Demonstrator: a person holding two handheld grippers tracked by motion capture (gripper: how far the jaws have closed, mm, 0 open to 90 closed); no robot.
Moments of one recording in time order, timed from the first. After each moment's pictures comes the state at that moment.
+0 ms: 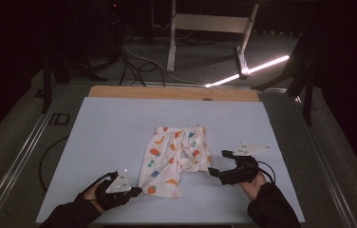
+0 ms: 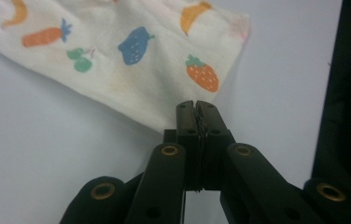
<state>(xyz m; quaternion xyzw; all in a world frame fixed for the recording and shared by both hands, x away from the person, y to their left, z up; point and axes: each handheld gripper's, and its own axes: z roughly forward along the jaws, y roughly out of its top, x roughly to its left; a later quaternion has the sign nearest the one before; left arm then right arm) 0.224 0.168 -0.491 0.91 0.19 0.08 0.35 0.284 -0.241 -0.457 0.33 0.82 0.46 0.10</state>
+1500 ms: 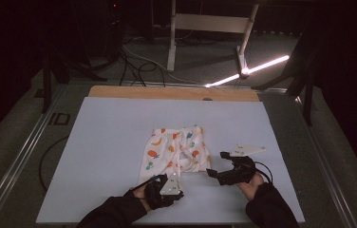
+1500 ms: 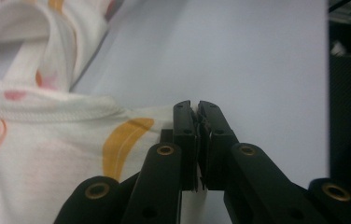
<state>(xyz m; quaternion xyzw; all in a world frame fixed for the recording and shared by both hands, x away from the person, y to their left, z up) 0.235 0.044 -0.503 0.92 0.12 0.06 0.37 0.287 -0.236 -0.467 0.33 0.82 0.45 0.09</state>
